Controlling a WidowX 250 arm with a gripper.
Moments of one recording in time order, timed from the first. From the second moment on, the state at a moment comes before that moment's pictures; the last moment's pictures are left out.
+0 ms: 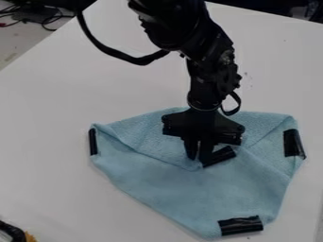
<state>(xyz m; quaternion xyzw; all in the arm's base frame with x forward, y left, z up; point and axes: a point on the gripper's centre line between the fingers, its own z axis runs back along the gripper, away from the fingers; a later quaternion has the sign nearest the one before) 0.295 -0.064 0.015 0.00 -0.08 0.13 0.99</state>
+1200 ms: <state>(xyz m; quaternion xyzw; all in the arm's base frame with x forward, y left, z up) 0.277 -0.086 0.036 0.01 -0.08 0.19 0.98</state>
